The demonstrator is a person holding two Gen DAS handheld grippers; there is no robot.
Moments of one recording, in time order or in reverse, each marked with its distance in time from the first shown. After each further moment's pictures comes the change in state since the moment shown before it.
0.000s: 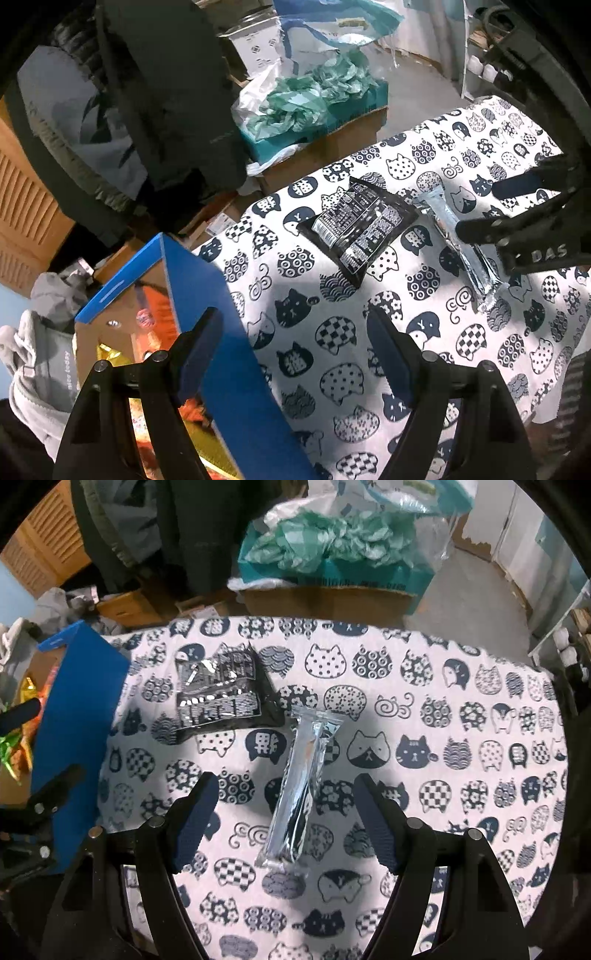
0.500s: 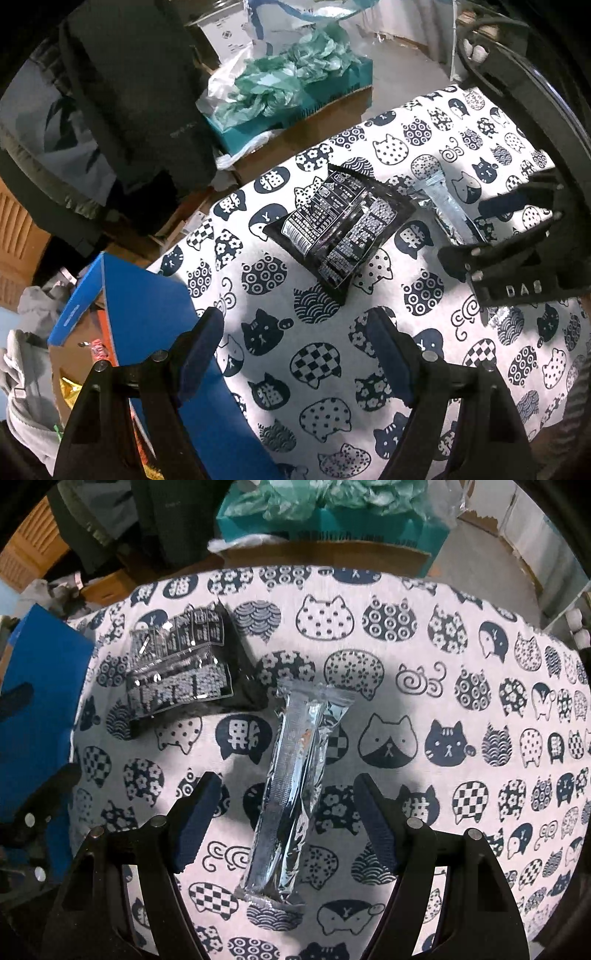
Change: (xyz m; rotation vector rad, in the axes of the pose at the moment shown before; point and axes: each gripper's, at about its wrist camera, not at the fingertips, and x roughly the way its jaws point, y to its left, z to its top) left arm 0.046 -0.019 0.015 0.042 0.053 -0.046; right arm 0.056 -0.012 -0.003 0.029 0.099 0.020
